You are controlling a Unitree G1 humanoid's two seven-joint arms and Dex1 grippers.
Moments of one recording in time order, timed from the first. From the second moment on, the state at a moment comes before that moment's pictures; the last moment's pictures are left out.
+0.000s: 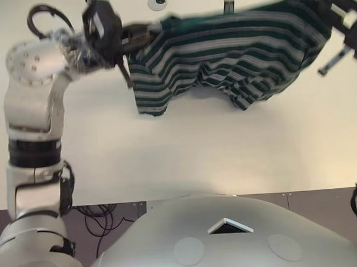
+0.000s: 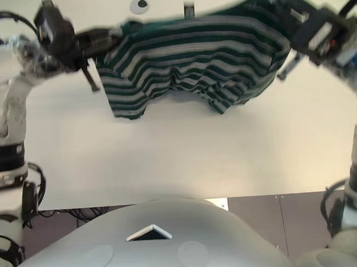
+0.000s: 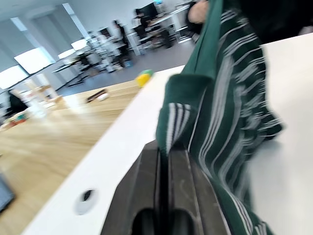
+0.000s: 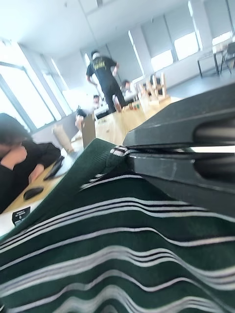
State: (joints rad) left arm -0.51 0.61 -0.10 -0.05 -0.30 0.26 -0.88; right arm -0.22 -0.84 -0.19 -0.36 0.01 0.00 0.71
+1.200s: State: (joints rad) left arm -1.45 0.54 -0.14 1.24 0.18 -0.38 -0.84; right arm -1.26 -0.93 0.40 0.85 -0.67 -0.67 0.27
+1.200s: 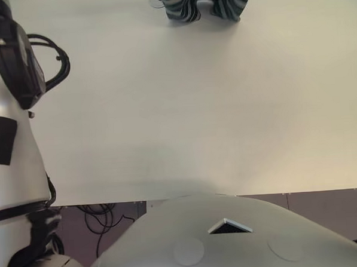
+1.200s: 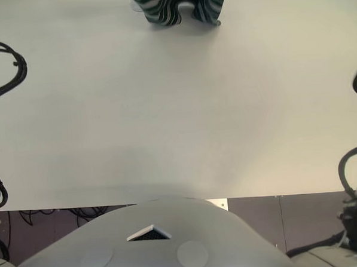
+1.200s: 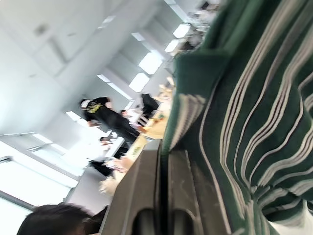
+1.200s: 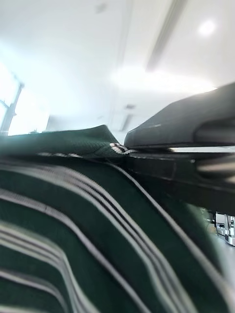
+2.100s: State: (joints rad) left arm 0.07 1.01 -0.25 -0.45 -0.27 0.17 -1.46; right arm 0.65 -1.18 0.00 -0.83 -0.01 0.08 0.98
